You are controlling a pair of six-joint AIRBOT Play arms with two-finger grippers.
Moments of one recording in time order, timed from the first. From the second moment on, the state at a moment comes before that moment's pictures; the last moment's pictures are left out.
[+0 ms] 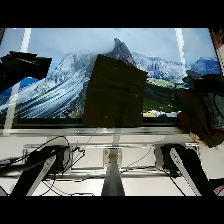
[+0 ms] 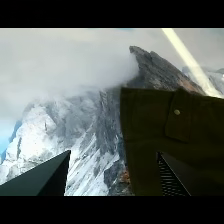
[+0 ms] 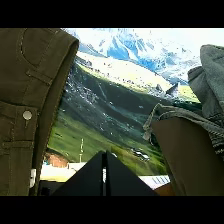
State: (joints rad) left arm 0.06 -0.70 1.00 1.00 -0.87 -1.02; right arm -0.15 -0.69 1.12 -1.39 1.34 1.36
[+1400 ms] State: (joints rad) left arm 0.06 -1.19 0.58 0.92 -1.24 -0.98; right arm -0.15 -0.73 1.09 -1.38 1.34 1.37
